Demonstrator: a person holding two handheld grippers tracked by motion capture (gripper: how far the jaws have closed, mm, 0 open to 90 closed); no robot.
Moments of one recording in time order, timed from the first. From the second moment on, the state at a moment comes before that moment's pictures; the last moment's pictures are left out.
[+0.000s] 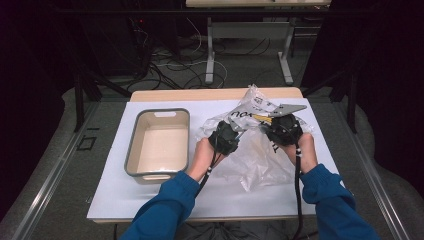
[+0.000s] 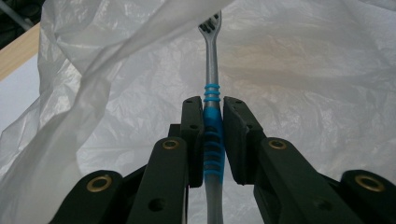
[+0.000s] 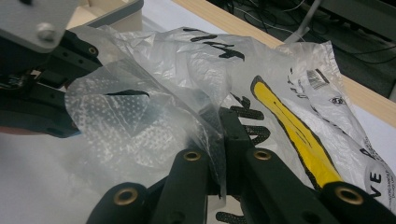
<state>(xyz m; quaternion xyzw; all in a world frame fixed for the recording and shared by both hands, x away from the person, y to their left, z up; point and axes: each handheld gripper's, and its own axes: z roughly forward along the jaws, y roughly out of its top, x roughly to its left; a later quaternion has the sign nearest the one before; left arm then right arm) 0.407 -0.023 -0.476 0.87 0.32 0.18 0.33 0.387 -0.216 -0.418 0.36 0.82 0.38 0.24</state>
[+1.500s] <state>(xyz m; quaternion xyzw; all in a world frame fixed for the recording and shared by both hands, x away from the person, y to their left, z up) 0.434 -0.043 -0.478 0.84 0.35 0.21 0.35 0.390 -0.213 -0.424 0.36 0.82 0.37 0.23</state>
